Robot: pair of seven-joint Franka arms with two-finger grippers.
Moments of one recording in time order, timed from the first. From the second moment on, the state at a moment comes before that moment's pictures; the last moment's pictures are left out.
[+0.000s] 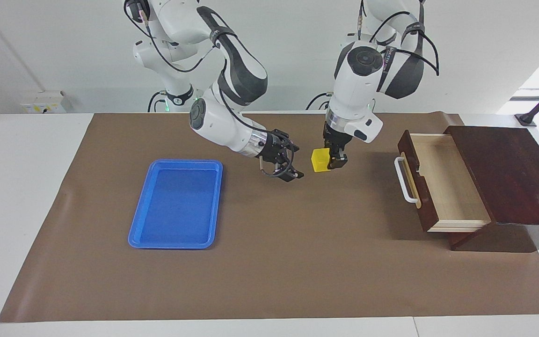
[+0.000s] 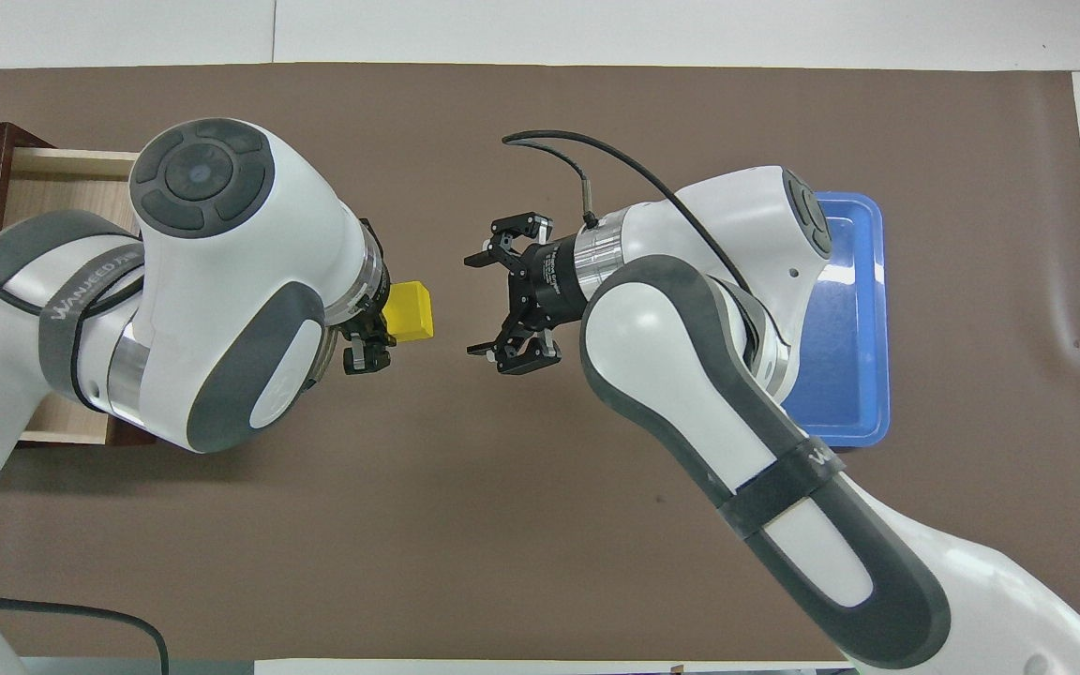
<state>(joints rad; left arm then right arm) -0.41 0.15 -0.10 -1.69 -0.02 1.82 -2.10 0.43 0.33 0.07 -1.71 0.97 2.19 1.54</state>
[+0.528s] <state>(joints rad) -0.41 0.15 -0.10 -1.69 -0.02 1.82 -2.08 0.51 0.32 0.07 -1.75 0.98 2.26 1.54</state>
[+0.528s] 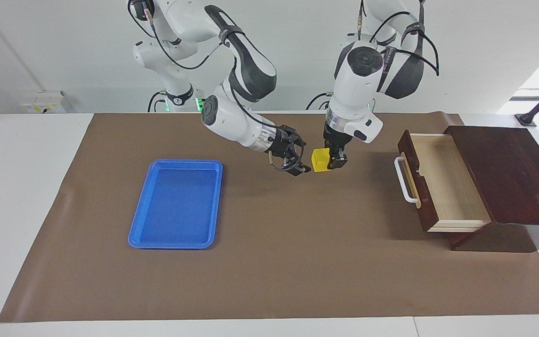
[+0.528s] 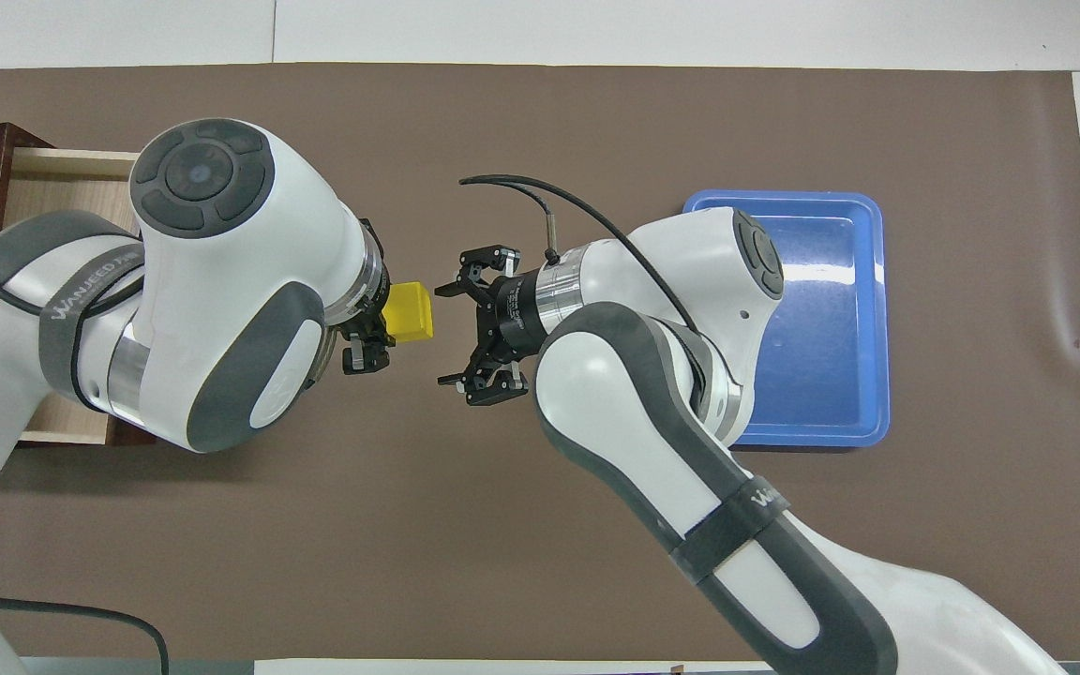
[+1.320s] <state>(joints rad) -0.41 0.15 -0.10 -1.70 -0.01 1.81 -2.08 0.56 0.31 0.07 -1.77 1.00 2.38 1.52</state>
